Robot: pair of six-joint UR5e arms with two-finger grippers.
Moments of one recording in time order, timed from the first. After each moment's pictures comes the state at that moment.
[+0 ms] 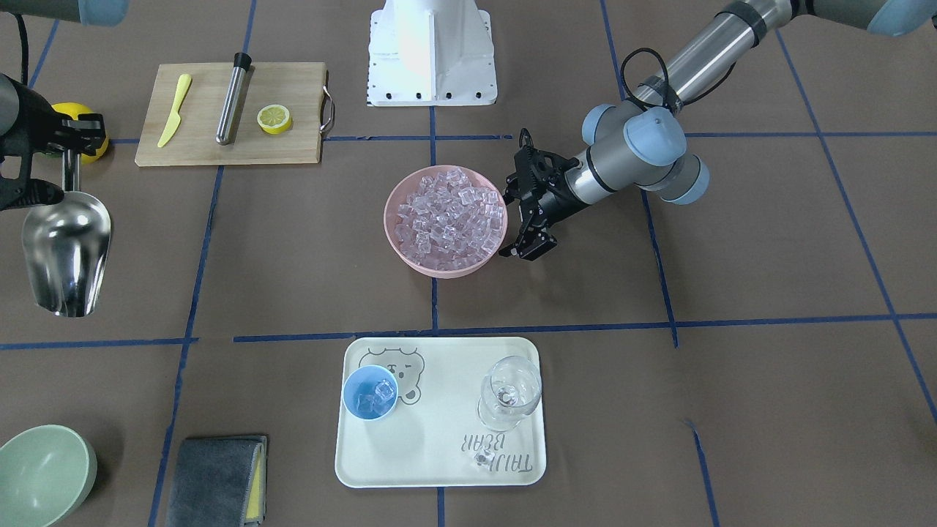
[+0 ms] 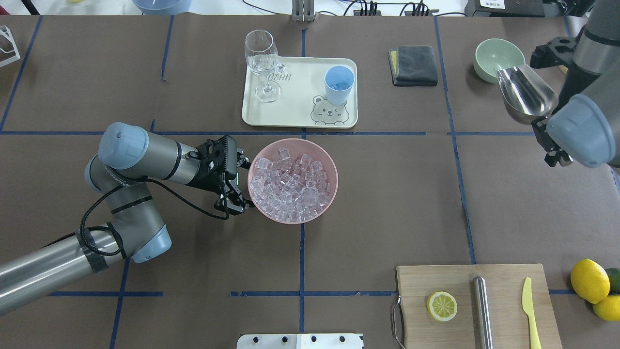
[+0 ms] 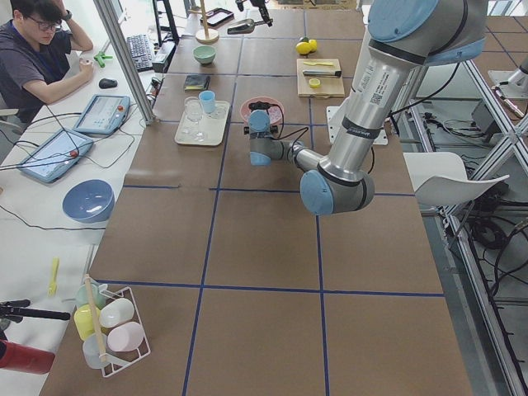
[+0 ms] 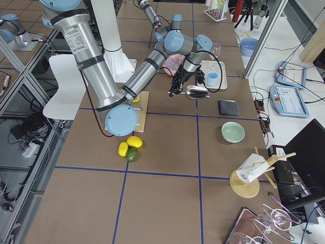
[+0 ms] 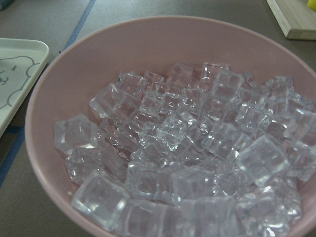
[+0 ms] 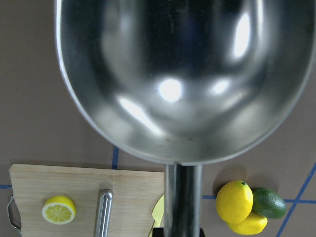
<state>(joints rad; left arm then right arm) -0.59 -2.08 -1.33 -2.77 -2.12 0.00 1.08 -1.19 2.03 -2.57 2.33 0.17</state>
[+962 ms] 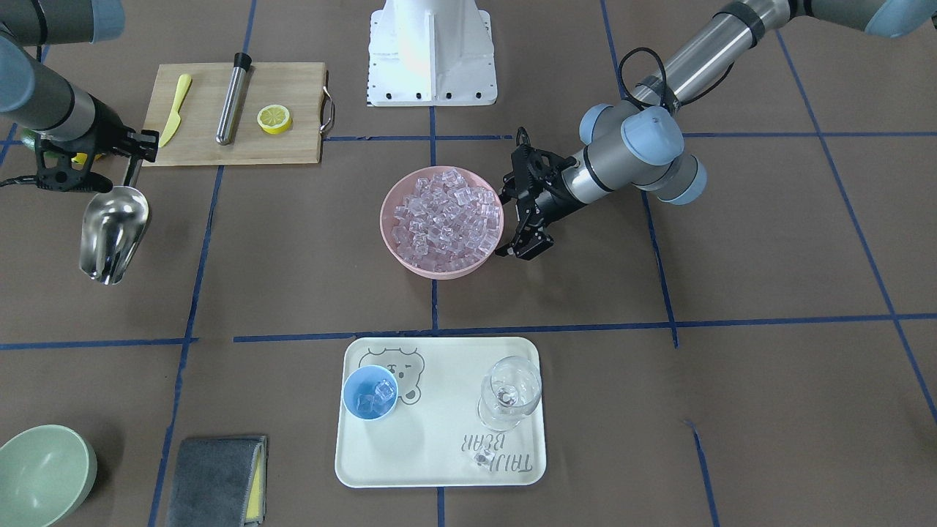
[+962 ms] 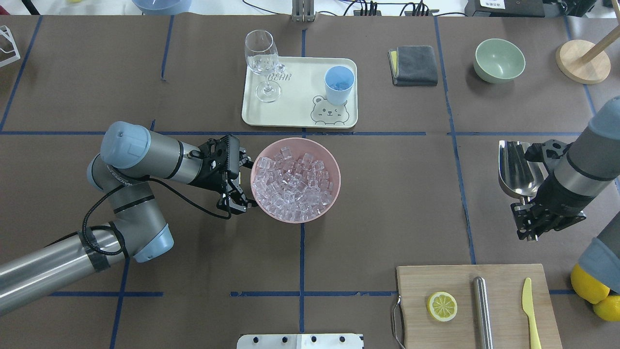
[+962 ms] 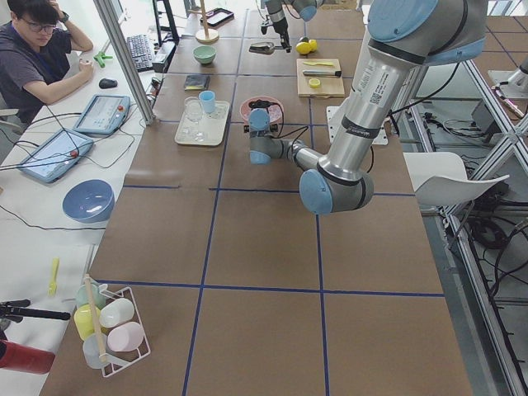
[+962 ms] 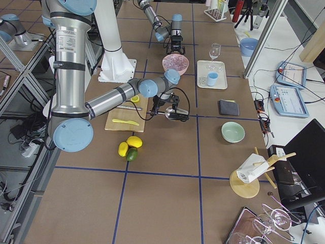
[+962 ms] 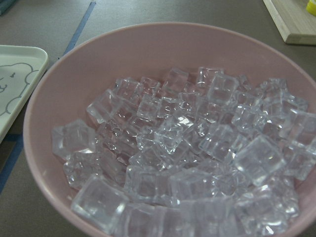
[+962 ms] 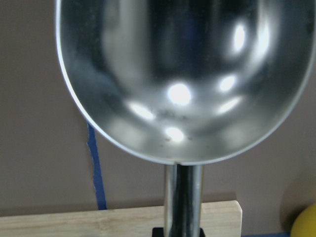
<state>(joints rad) -0.59 -2.09 -1.33 -2.77 -2.12 0.00 0.80 -1.63 2.01 -1.65 2.34 0.83</state>
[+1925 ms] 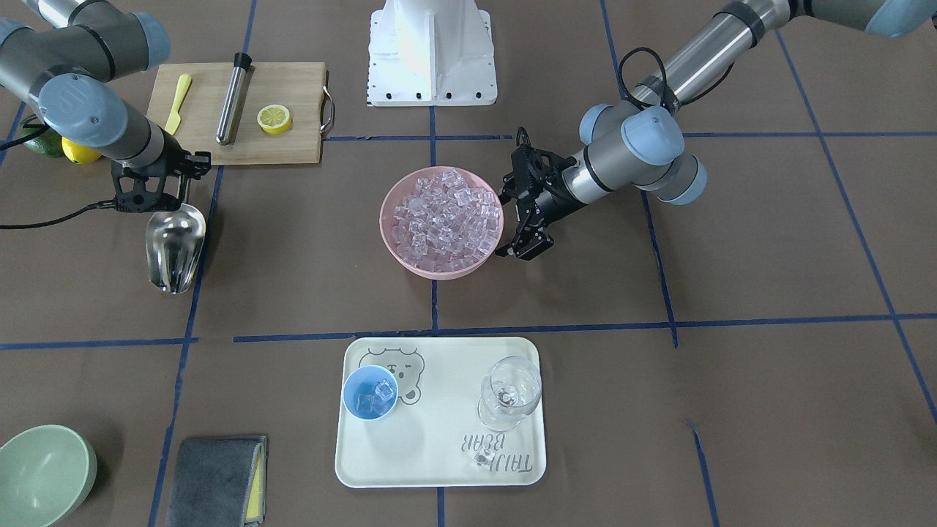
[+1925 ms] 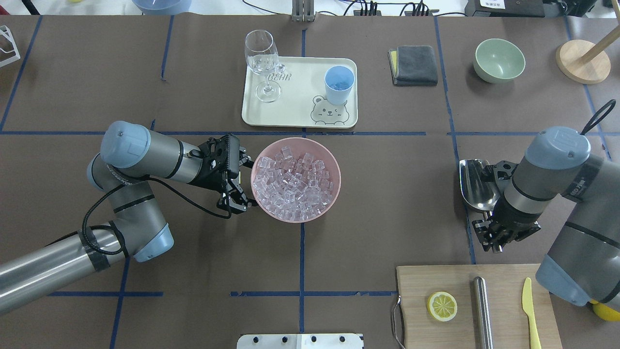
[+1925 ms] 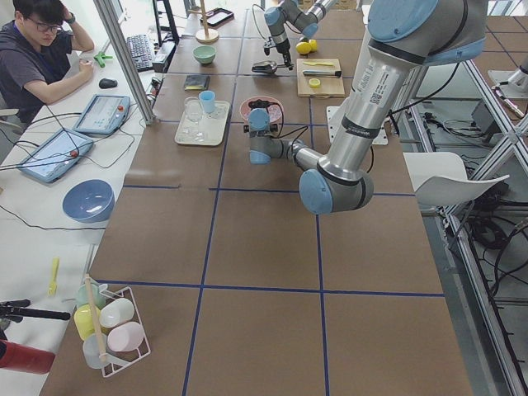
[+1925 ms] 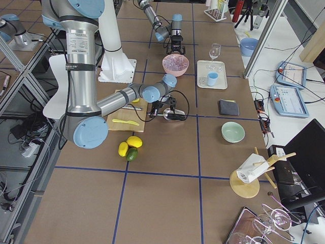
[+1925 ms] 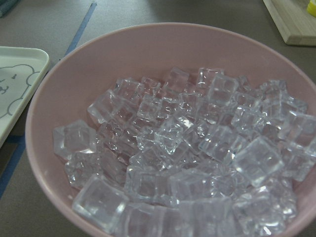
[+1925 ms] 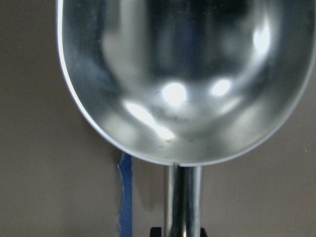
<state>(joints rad) -0.60 -2.09 -1.33 -2.77 -2.12 0.00 0.67 -1.54 1.89 -1.56 2.28 0.87</state>
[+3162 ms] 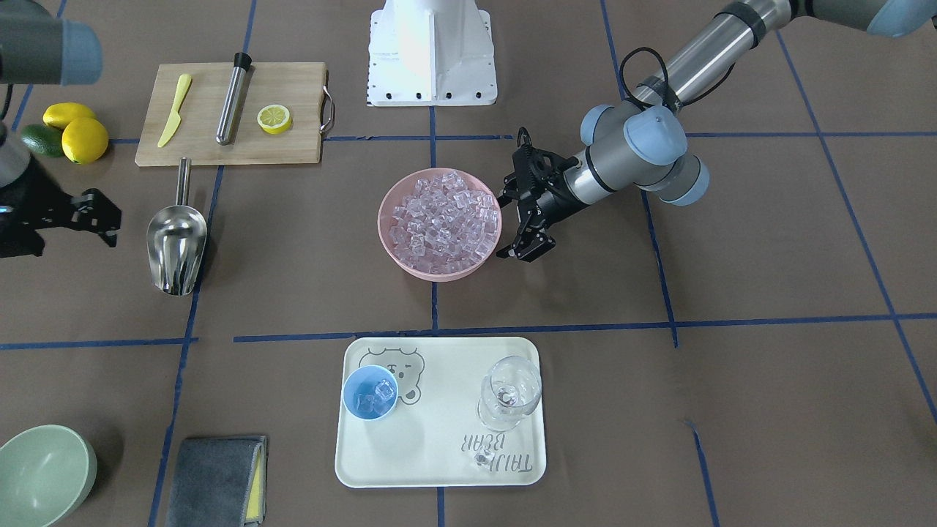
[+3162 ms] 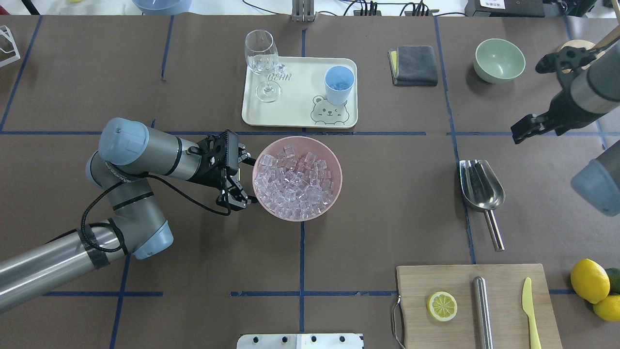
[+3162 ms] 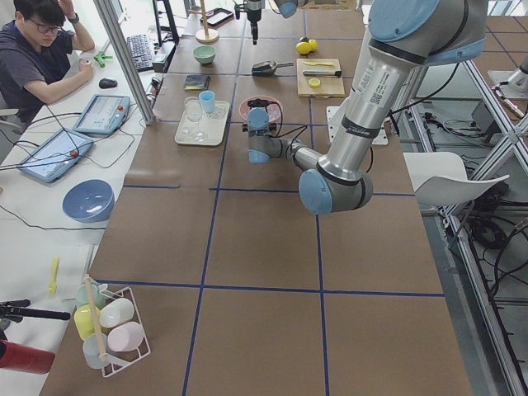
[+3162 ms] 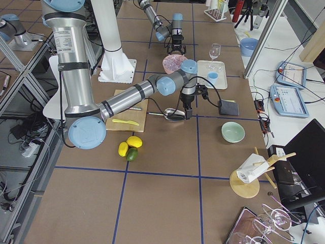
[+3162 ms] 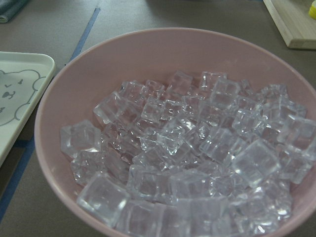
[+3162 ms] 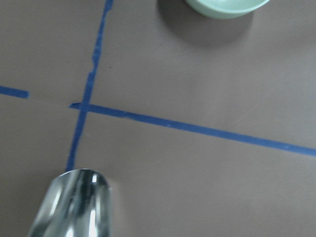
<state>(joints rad) -0.61 -2.09 -1.34 -2.77 -2.12 0.01 1.10 -1.44 1.88 -1.58 2.12 0.42</state>
